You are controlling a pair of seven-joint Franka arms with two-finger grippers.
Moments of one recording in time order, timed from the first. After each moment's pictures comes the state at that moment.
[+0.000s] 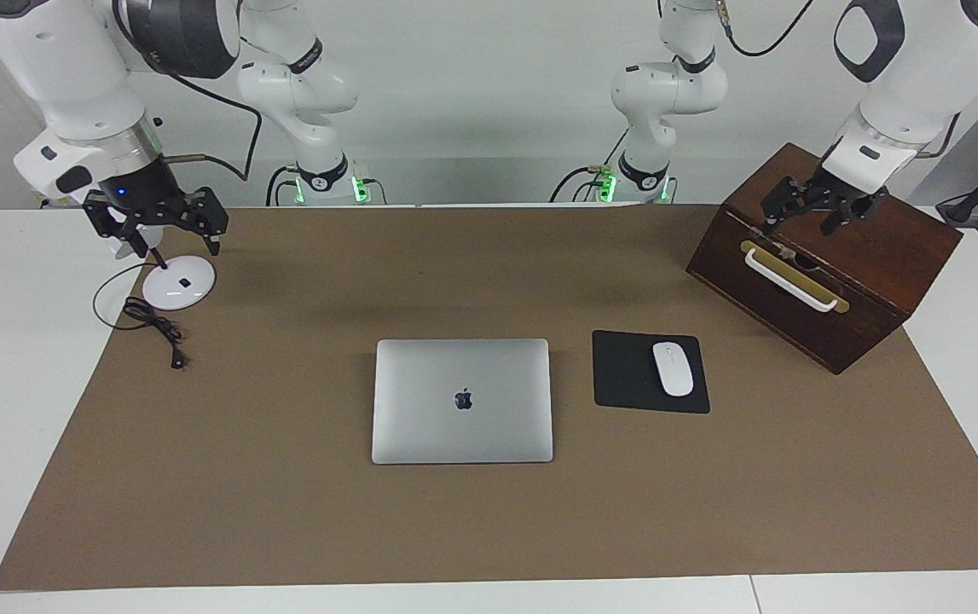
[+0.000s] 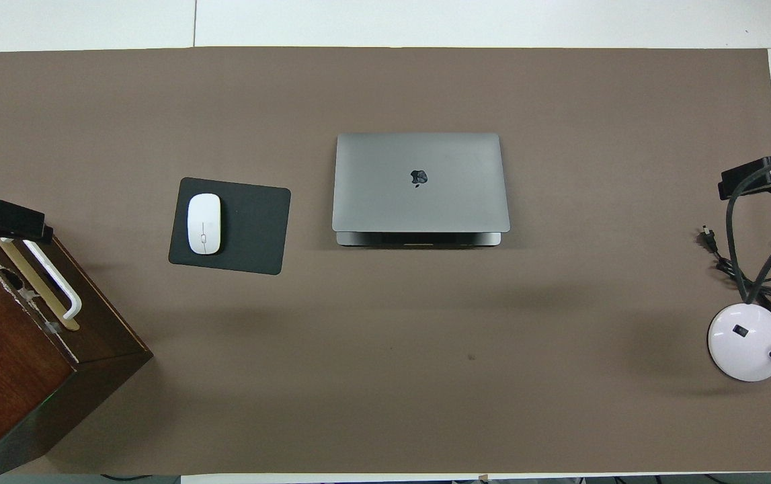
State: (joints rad) left arm -0.06 -0.04 0.07 -1.67 -0.02 1.54 0.07; right arm -0.03 0.03 -0.01 -1.57 -0.06 1.61 -0.10
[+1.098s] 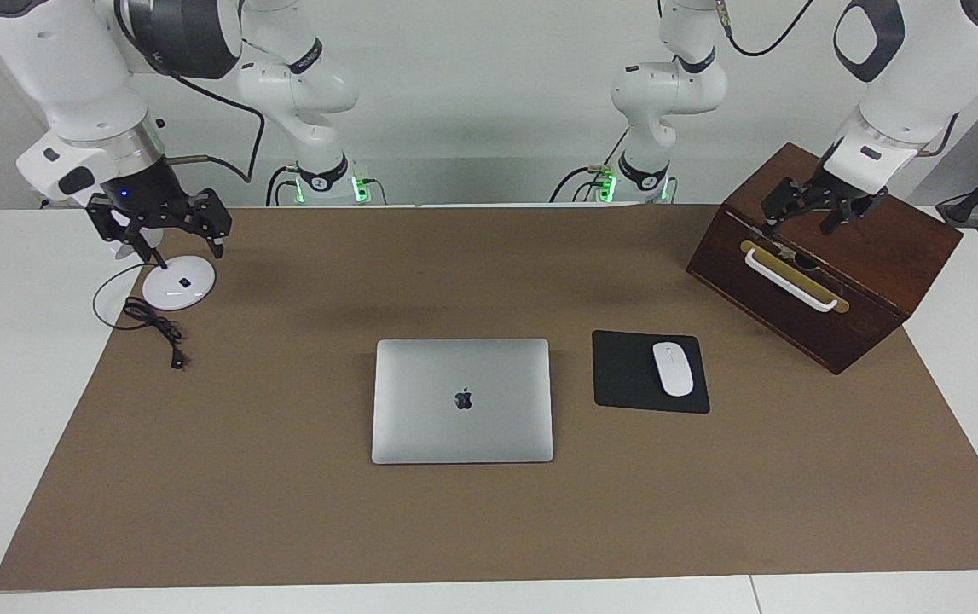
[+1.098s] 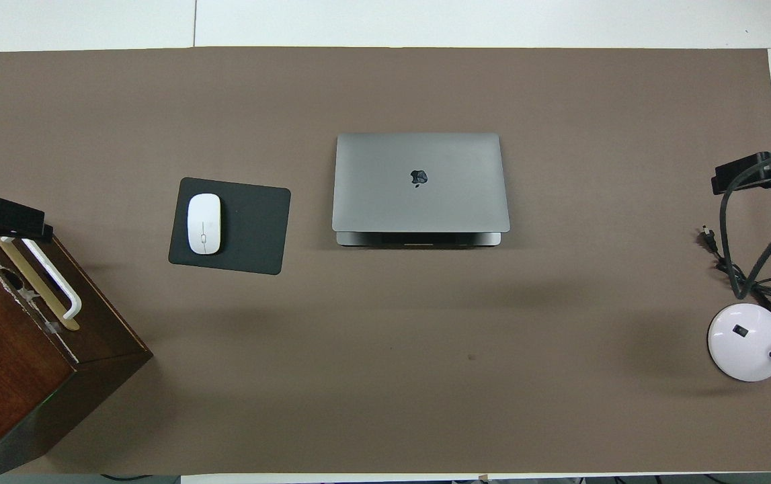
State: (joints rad) left arm -0.06 -0.04 0.07 -1.67 -0.02 1.54 0.05; right arm -0.03 0.04 0.00 -1.57 -0.04 1.63 -0.10
